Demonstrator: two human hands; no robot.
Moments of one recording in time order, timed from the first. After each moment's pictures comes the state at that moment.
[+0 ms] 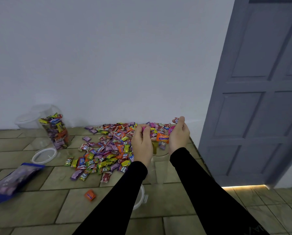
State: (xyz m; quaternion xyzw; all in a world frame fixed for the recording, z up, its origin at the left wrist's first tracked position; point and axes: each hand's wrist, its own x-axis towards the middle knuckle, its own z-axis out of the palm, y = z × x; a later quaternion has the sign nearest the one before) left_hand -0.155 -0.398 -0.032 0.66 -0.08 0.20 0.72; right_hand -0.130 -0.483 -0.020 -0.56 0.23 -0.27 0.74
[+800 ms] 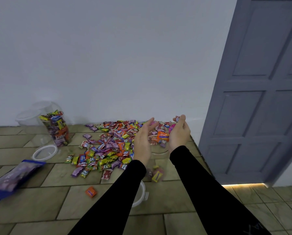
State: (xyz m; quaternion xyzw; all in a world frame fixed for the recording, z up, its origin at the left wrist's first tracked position) left_hand -0.147 -0.390 -0.045 0.65 -0.13 0.10 0.74; right_hand -0.134 -0.482 -0.020 -0.54 0.22 -0.29 0.76
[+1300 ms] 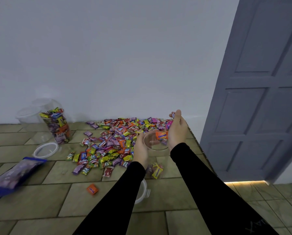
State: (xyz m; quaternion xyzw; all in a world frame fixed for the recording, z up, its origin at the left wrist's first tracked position) left_hand -0.131 -0.386 -0.077 0.58 -0.01 -0.04 0.82; right_hand -0.137 -0.474 -0.014 -0.58 0.18 -0.26 0.75
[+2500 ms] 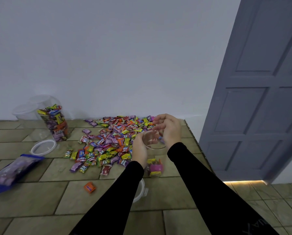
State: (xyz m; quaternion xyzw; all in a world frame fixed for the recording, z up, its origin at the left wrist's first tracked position) left_hand -0.132 -0.388 -0.078 0.56 0.02 -0.04 0.83; right_hand -0.145 -0.472 -0.013 -0.61 0.06 -0.18 0.77
